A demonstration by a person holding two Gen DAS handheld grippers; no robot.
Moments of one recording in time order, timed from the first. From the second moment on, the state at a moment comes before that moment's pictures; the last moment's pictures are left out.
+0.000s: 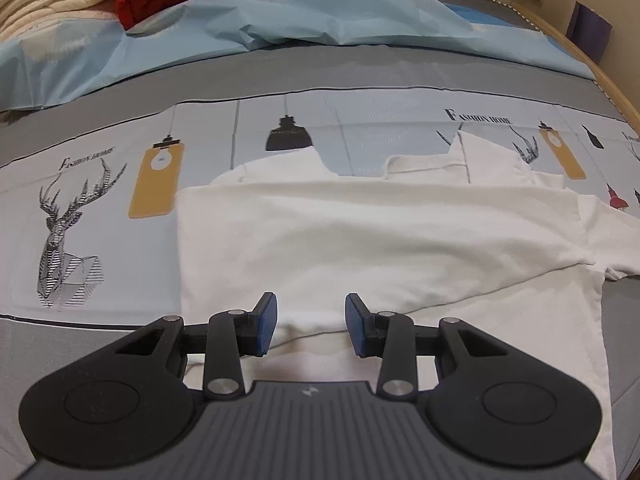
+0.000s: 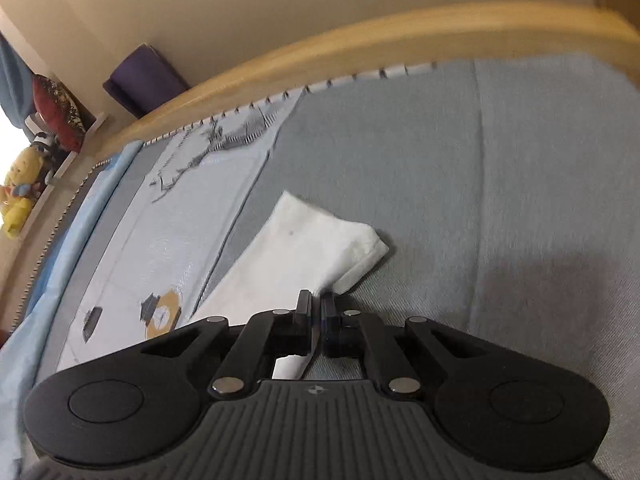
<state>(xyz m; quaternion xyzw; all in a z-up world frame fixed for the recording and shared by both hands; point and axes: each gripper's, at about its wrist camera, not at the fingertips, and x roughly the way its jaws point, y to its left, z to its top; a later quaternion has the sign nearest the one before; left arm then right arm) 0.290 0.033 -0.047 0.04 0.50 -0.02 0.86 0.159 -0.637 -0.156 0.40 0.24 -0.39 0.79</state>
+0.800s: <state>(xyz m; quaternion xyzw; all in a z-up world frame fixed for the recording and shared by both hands) 0.282 0.155 -0.022 -0.12 0.49 0.05 0.86 0.259 -0.163 -0.011 0.22 0.40 0.18 0.87</state>
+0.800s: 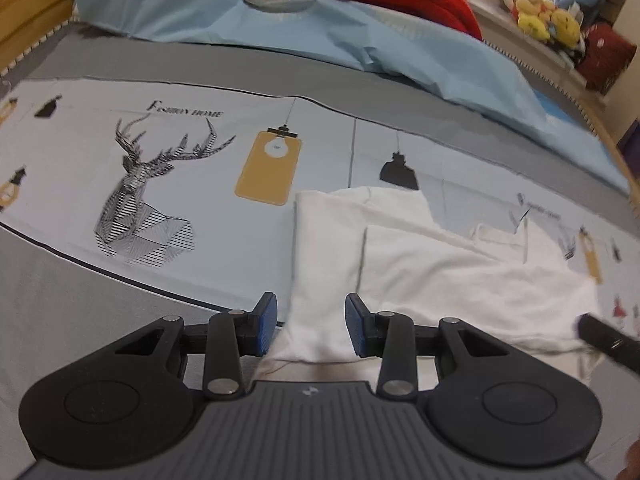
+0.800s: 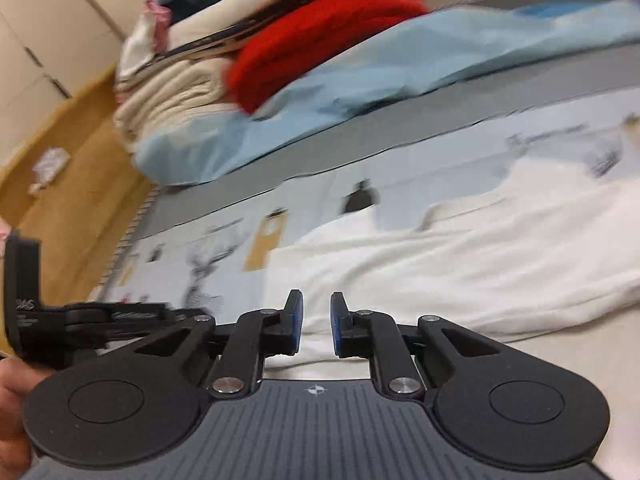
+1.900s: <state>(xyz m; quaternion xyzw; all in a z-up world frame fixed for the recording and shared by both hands) 0.326 0.111 -0.114 -0.17 0.50 0.06 0.85 0.260 -0.340 -0.020 0.36 0.36 -0.09 0.85</state>
